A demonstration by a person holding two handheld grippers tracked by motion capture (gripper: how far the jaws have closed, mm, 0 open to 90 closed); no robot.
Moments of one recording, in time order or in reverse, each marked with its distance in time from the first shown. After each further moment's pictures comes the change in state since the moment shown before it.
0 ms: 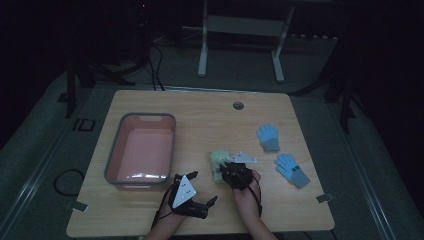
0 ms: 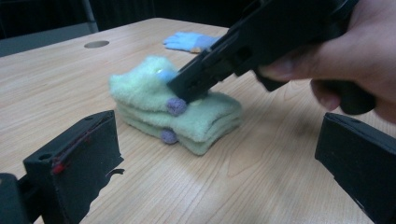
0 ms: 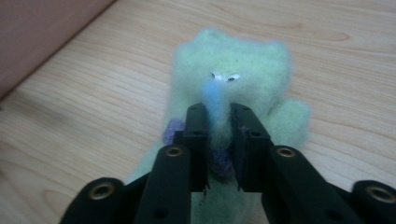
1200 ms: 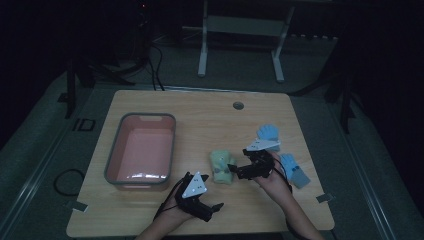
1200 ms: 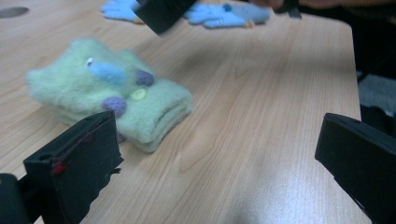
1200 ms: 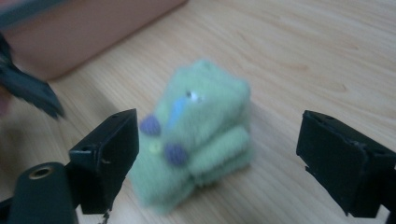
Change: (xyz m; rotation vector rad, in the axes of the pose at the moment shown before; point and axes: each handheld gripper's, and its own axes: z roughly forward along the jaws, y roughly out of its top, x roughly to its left) left arm -0.001 0.027 0.015 0.196 -0.225 0.034; right arm -0.071 0.028 -0.025 -0.003 0.299 -0.191
